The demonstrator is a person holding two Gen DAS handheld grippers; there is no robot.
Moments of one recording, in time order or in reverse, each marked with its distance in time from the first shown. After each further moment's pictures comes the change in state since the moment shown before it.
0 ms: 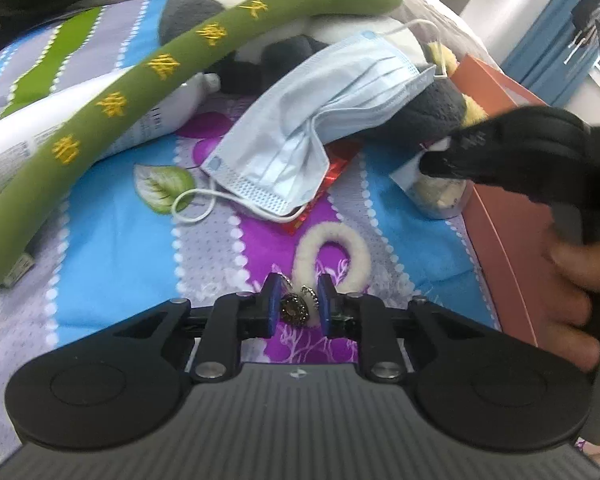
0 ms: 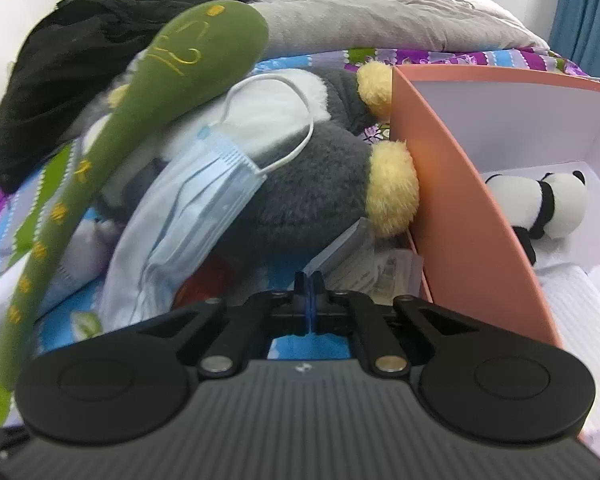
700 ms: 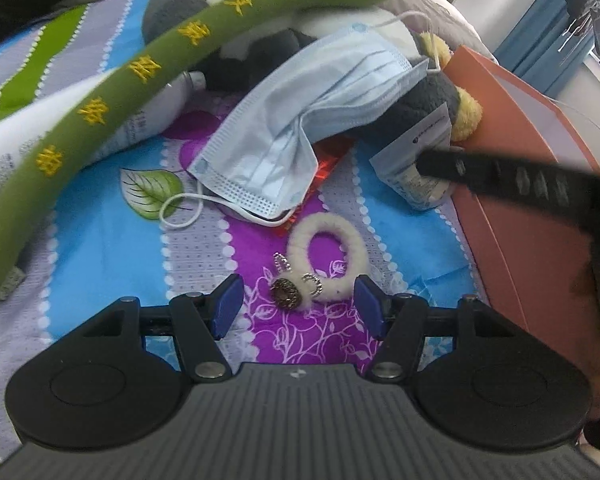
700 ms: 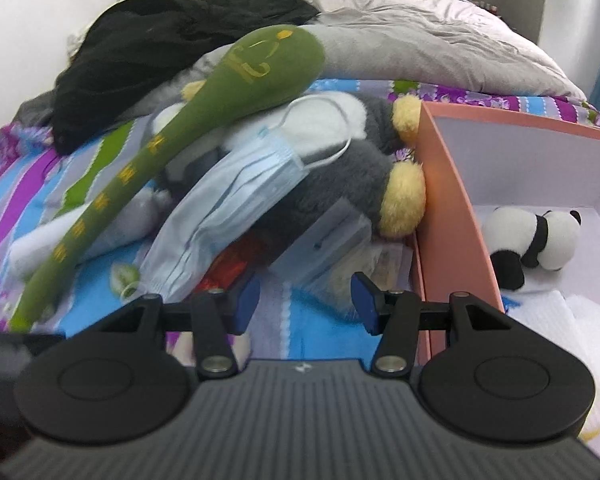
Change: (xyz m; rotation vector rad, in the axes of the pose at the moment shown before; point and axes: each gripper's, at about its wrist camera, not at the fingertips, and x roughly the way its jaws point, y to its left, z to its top) left arm 0.011 -0.005 0.010 0.031 0.040 -0.023; right arm -0.032 -0.003 -0.009 -0.145 -0.063 0.093
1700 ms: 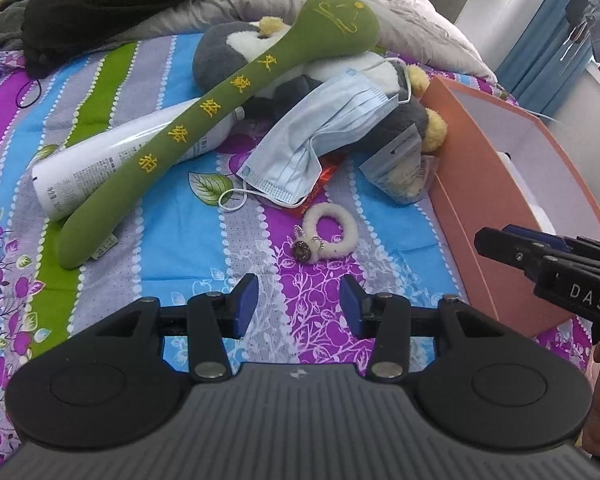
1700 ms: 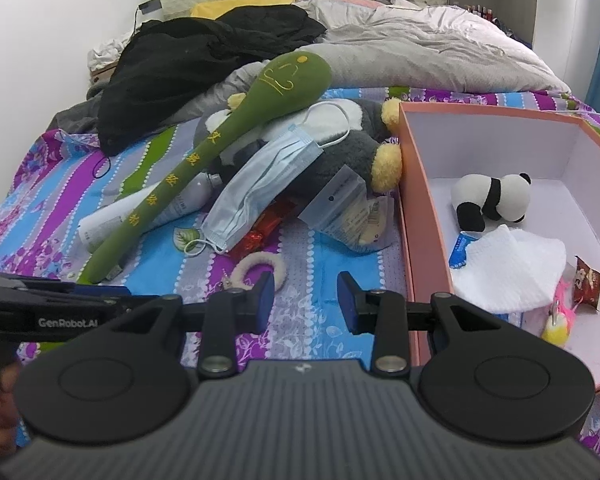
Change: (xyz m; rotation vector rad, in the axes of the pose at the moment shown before) left arm -0.103 -0.006 -0.028 0.003 -0.051 0.062; right arm -0.108 0.003 -0.047 0.011 -0.022 0.055
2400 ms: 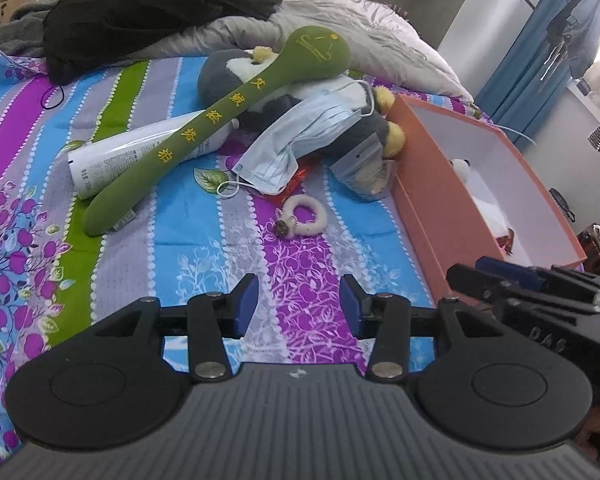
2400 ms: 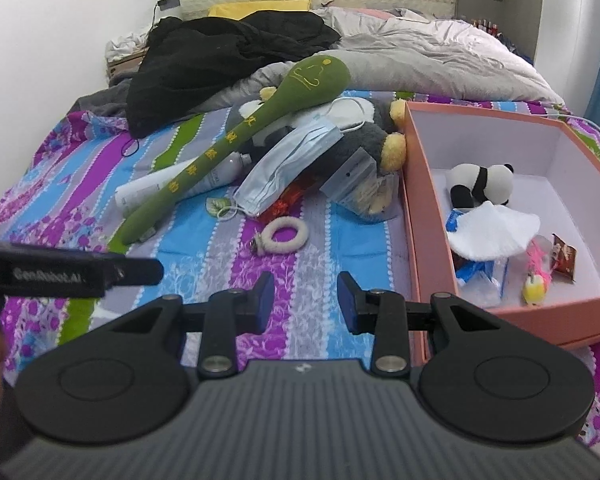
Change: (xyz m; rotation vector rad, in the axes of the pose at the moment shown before) left arm -0.077 -0.009 -0.046 -0.012 -0.080 -0.035; right arm -0.065 0.027 -0.039 -0.042 -0.021 0.001
